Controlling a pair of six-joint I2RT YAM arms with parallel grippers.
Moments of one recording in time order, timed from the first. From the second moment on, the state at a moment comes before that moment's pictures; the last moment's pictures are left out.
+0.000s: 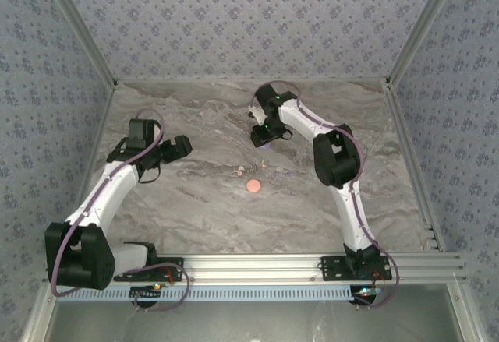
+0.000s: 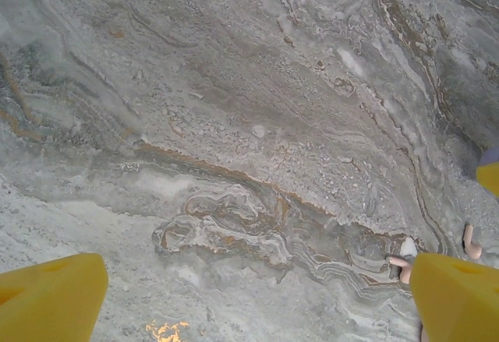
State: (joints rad) left arm -0.13 1.22 0.87 -0.53 0.15 -0.47; right arm 0.50 2.33 2.00 -0.99 -0.17 -0.09
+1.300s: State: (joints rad) left arm -0.35 1.79 1.31 -0.50 0.32 -0.42; right arm 0.41 2.07 1.69 -0.86 -0.23 0.14
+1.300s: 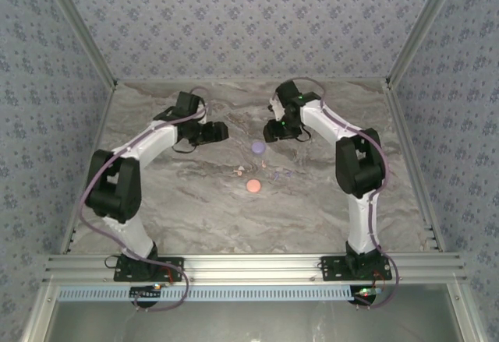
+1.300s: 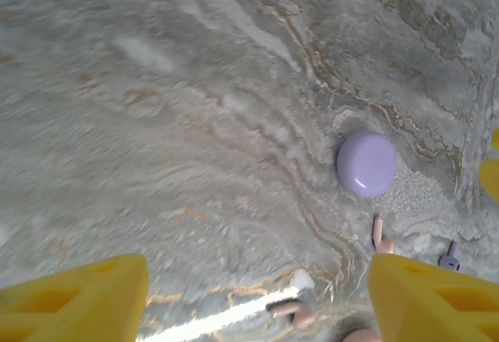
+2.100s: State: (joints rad) left arm -0.45 2.20 1.61 -0.52 0.42 -0.47; right arm 0.46 2.17 1.62 -0.75 -0.24 0.42
